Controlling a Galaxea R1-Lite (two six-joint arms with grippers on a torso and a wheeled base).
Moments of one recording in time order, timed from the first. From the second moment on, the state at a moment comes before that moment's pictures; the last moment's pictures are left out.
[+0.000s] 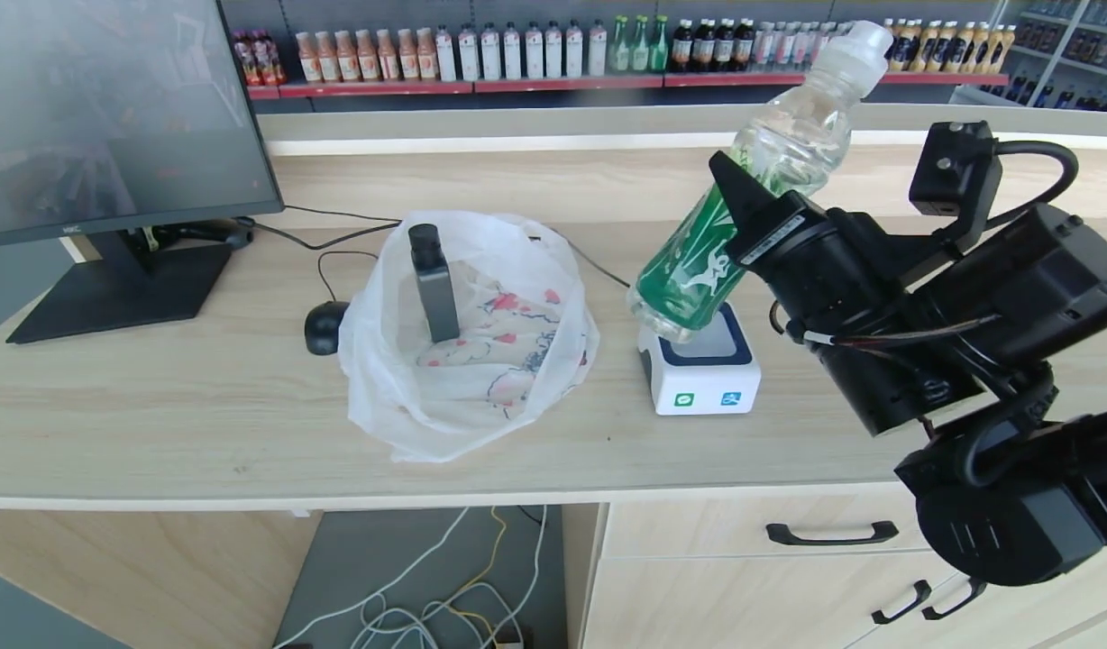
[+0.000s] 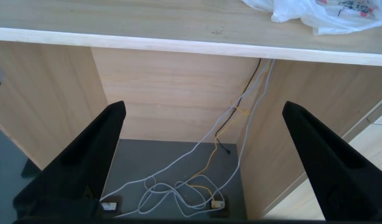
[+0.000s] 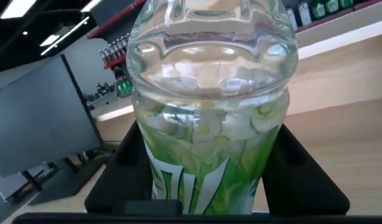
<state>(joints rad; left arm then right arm) 0.00 0.00 0.00 0.00 0.00 0.00 0.60 1.81 -0.87 -1.50 -0.23 0.32</state>
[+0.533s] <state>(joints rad) 0.00 0.00 0.00 0.00 0.00 0.00 0.60 1.85 -0.87 -1.50 -0.37 0.81</state>
